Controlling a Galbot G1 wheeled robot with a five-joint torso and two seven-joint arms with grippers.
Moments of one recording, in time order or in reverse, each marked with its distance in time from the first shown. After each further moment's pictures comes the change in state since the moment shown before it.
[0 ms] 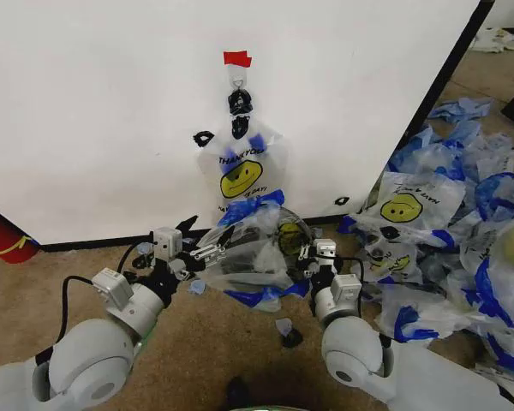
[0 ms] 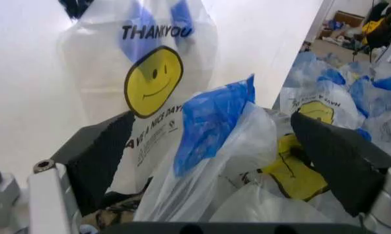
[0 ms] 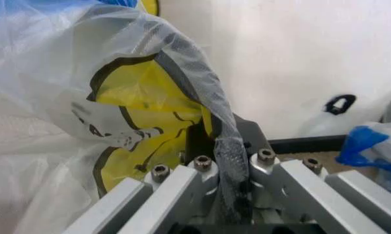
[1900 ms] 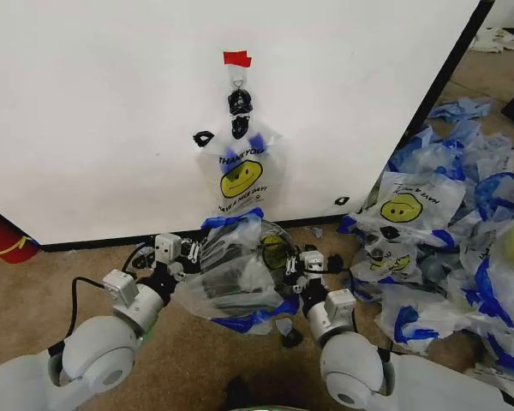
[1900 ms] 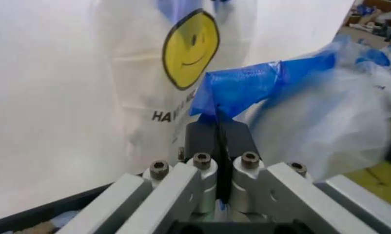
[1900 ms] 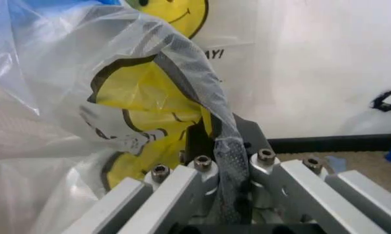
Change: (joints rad) left arm -0.029 -0.027 0.059 0.138 0.039 -0.040 0.012; right arm -0.043 -0.037 -0.037 0.053 -0.022 0.084 -0.081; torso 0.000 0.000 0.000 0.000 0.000
